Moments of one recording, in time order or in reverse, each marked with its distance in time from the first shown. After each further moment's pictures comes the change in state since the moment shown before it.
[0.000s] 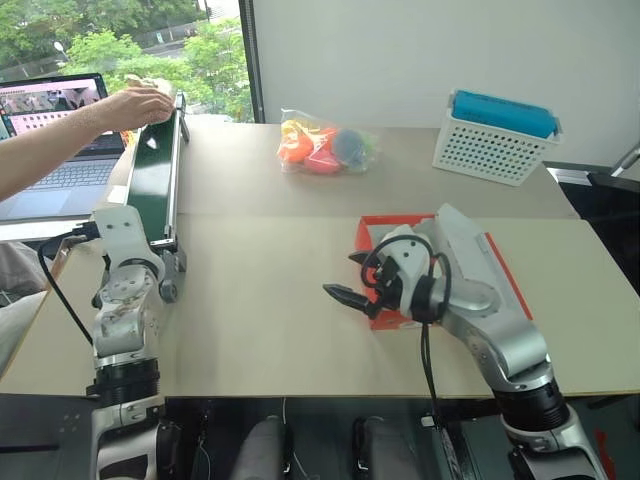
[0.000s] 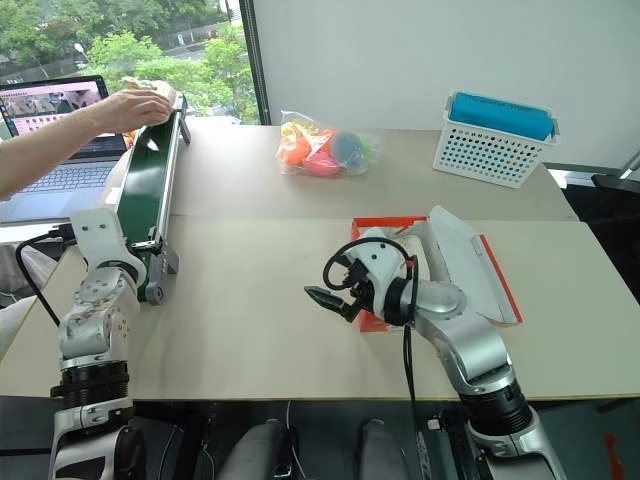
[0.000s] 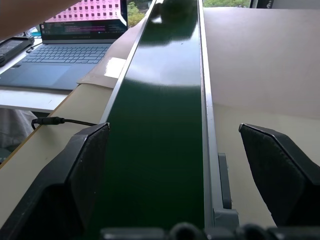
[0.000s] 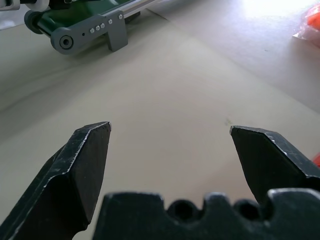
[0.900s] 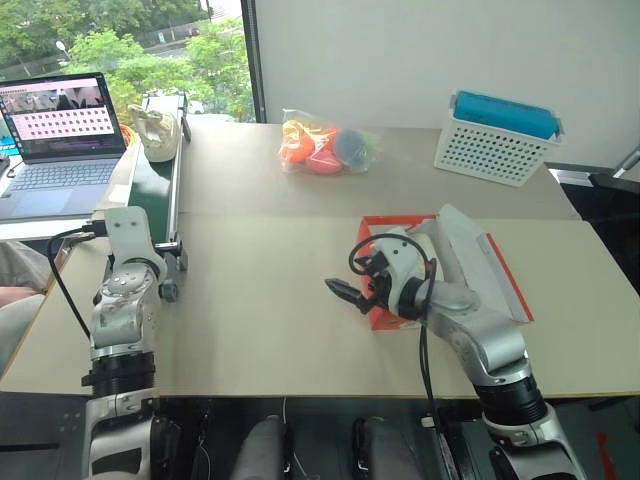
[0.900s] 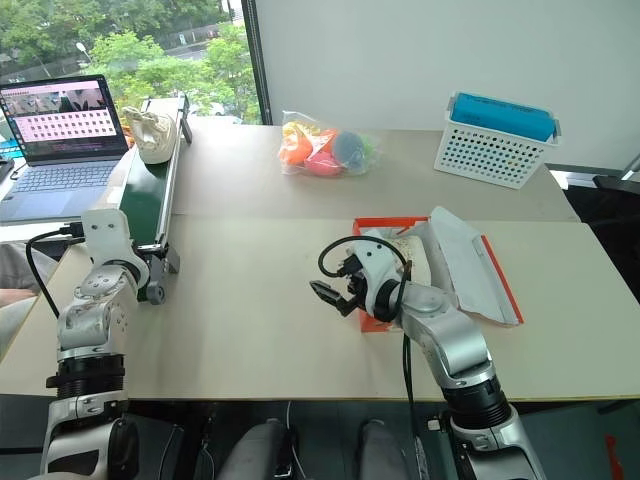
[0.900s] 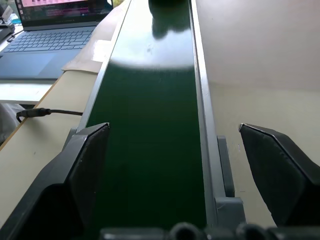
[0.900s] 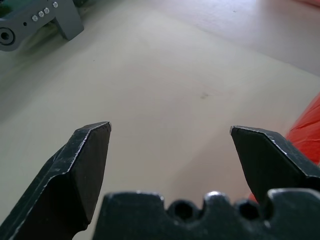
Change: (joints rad) left arm -0.054 0.048 -0.023 0.081 0.002 0.049 -0.059; right arm -0.015 0.094 -0.003 0.093 -0.032 0.069 -0.139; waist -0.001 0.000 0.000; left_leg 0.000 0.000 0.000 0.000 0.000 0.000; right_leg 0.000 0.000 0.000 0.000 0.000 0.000
